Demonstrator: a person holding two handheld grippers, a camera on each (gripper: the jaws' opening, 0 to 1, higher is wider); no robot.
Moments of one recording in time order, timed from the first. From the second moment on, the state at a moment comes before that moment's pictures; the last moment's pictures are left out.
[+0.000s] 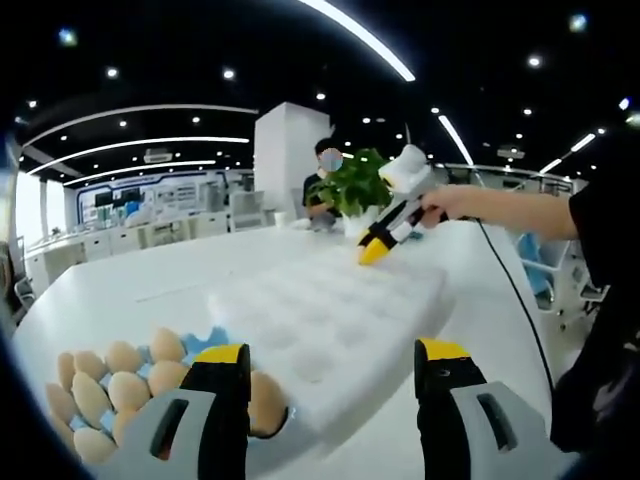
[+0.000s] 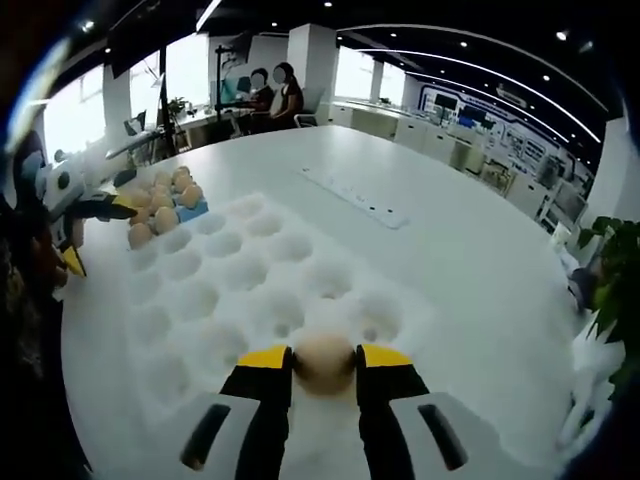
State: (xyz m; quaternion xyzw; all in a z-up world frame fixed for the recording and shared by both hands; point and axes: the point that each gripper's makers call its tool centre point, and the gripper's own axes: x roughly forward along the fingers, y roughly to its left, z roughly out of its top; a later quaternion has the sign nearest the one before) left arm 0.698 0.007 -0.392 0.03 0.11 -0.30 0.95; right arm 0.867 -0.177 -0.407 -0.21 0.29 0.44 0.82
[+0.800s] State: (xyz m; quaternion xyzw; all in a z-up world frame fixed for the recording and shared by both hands) left arm 0.693 0.017 -0.392 0.02 0.11 -0.29 0.95; right arm 0.858 -0.150 -0.374 -0.23 0.26 0.46 0.82
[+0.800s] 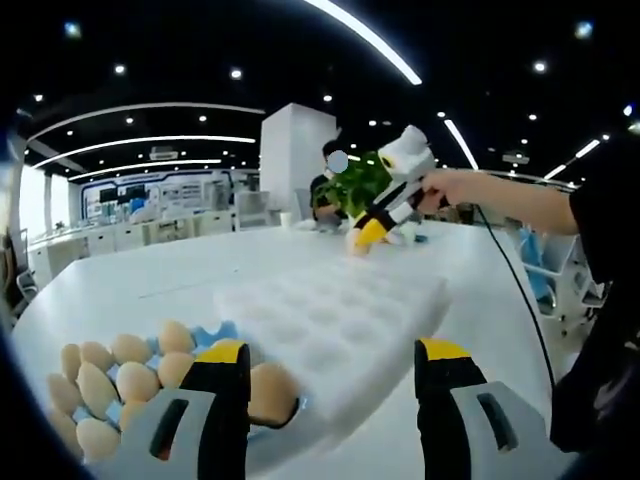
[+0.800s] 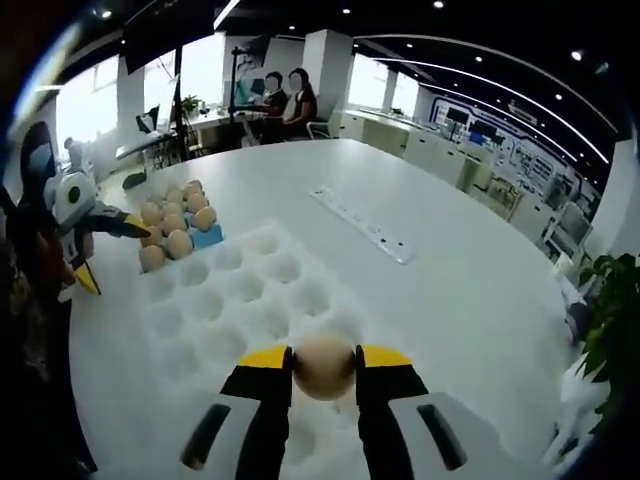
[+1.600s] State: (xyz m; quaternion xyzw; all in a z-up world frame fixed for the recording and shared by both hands) left arm 0.696 0.025 -0.391 0.02 0.12 -0.28 0.95; right arm 0.865 -0.122 -0.374 -0.22 0.26 0.49 0.80
